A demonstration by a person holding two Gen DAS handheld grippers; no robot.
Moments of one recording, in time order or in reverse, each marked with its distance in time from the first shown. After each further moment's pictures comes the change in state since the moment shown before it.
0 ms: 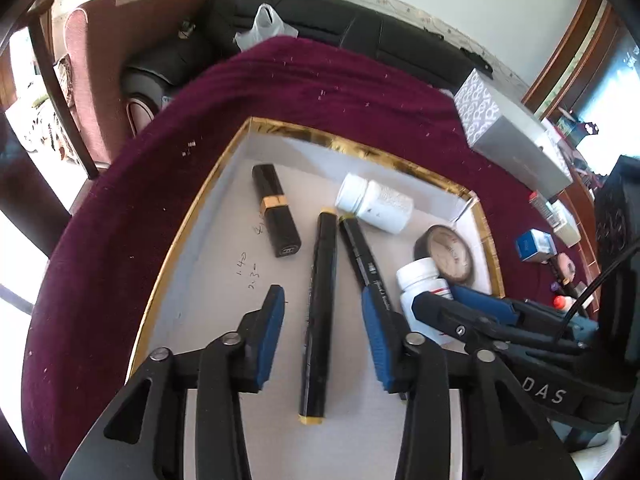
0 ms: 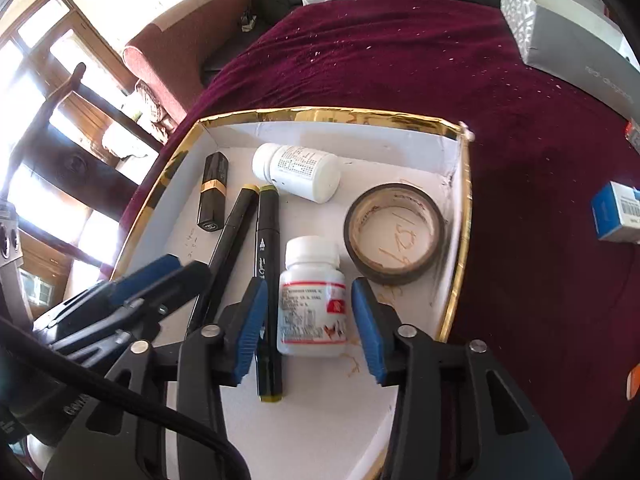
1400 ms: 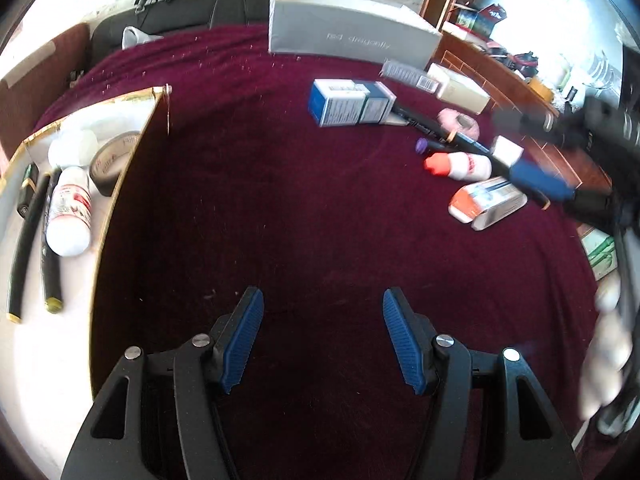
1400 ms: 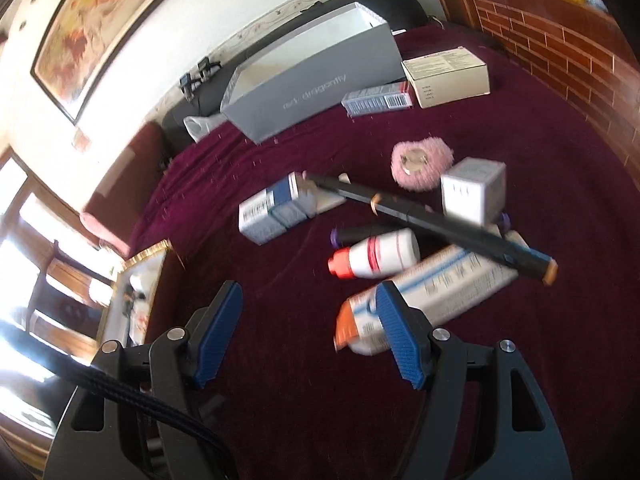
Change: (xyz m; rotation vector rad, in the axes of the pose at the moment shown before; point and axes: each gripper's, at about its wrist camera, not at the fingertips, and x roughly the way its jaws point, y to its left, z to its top) left arm 0.034 -0.234 -0.112 0.352 0.060 -0.081; right arm -0.177 -0.247 -0.096 0.417 -0.375 -0.014
